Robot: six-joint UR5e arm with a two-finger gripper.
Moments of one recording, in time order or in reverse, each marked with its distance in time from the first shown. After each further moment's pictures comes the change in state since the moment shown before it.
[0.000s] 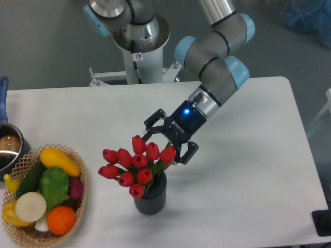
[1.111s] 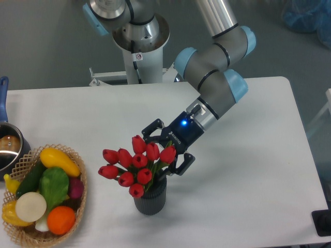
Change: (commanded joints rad) arm -0.032 -0.037 0.017 0.018 -0.018 -0.009
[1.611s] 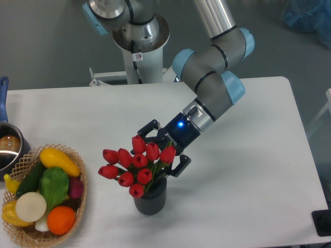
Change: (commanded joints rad) arm -0.023 -0.002 0.034 0.000 -0.002 -0.060
